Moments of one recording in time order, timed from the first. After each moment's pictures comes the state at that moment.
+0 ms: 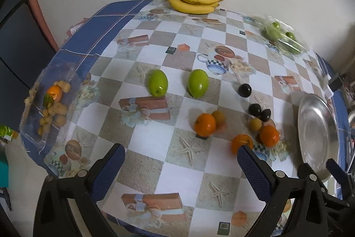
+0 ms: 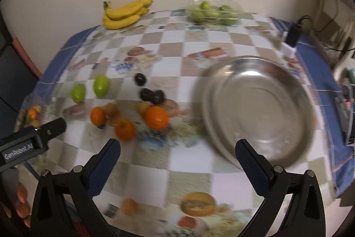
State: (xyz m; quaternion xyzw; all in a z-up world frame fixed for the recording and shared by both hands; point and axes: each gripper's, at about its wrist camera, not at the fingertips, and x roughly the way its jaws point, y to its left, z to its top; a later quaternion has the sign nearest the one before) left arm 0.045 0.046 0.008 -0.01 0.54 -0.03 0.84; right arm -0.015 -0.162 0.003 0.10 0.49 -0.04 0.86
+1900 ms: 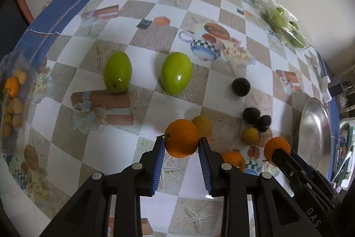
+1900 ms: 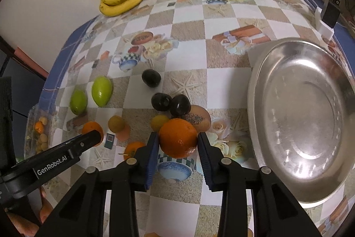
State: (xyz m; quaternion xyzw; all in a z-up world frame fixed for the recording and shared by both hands) left arm 0.100 0.024 -0.044 -0.06 0.60 -0.07 0.79; right arm 0.048 -0.165 -0.039 0.18 0.54 0.00 0.82
